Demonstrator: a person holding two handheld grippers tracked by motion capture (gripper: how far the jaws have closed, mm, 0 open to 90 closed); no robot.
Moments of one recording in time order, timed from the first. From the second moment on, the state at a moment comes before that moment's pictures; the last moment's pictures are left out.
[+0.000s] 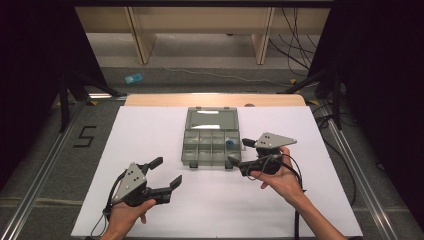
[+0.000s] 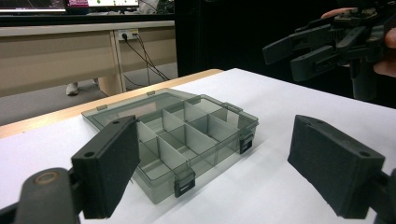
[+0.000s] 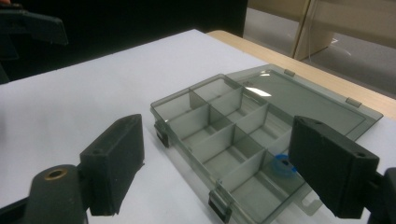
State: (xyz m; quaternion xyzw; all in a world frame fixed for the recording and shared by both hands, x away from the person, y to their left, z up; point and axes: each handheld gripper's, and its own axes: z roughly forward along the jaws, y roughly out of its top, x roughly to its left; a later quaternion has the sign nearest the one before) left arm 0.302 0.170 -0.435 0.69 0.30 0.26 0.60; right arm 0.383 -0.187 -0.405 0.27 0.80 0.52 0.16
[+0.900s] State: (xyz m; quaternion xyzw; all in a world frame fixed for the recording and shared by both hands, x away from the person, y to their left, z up) left arm 0.302 0.169 -0.436 0.69 0.31 0.25 0.60; right arm 0.367 -0.200 -0.416 0.28 0.79 0.53 0.15
